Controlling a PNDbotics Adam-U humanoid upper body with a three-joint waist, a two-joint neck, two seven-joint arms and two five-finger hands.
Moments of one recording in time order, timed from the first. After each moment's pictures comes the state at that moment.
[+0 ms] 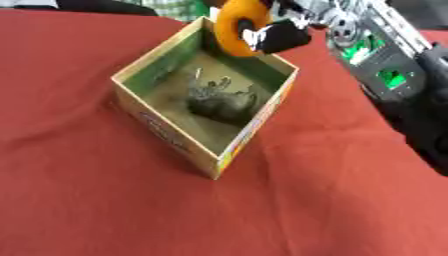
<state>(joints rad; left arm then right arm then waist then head) -0.46 0.49 0.06 -1.98 -0.20 0.17 0.39 -1.12 -0.50 0.49 -1.42 0.61 0.30 0.37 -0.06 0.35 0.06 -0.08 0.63</state>
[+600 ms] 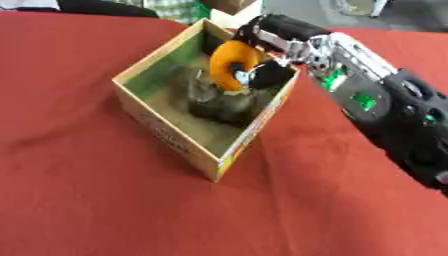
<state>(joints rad) -0.47 0.49 0.05 -1.98 -0.20 0.17 0.38 -1.10 -0.49 0.55 -1.31 0.61 0.21 0.40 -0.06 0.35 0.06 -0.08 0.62</state>
